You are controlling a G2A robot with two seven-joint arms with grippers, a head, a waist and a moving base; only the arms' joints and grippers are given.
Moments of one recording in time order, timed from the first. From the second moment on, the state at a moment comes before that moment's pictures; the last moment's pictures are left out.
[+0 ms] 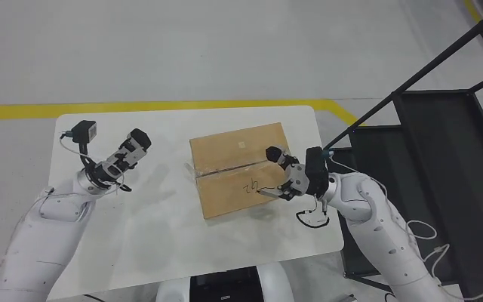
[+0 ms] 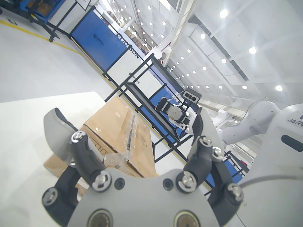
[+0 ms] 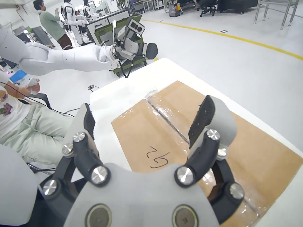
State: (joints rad) left arm 1.20 -0.93 -1.25 -1.36 -0.17 -1.01 -0.50; right arm -1.48 -1.05 1.39 -1.77 -0.89 -0.96 0.05
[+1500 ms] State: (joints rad) left arm 1.23 -0.93 -1.28 -1.38 -0.12 -1.01 -0.45; right arm -1.50 -1.05 1.41 -1.78 -0.99 -0.91 -0.04
